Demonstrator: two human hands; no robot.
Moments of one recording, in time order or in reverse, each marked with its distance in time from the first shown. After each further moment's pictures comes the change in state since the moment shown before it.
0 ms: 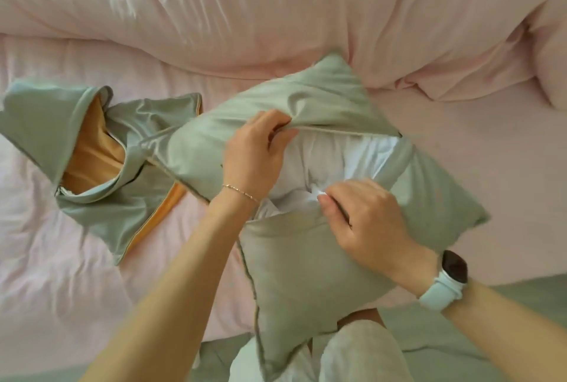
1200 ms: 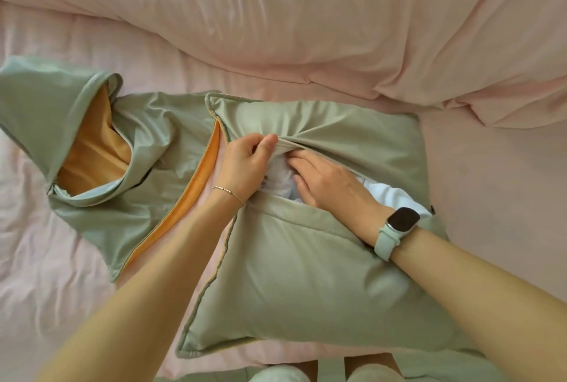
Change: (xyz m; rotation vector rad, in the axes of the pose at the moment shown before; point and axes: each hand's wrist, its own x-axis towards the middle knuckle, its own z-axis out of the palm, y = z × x) left_hand 0.032 -0.097 0.004 -0.260 -0.080 -0.402; right_hand 0.085 0.025 0.119 0.027 -0.343 -0.077
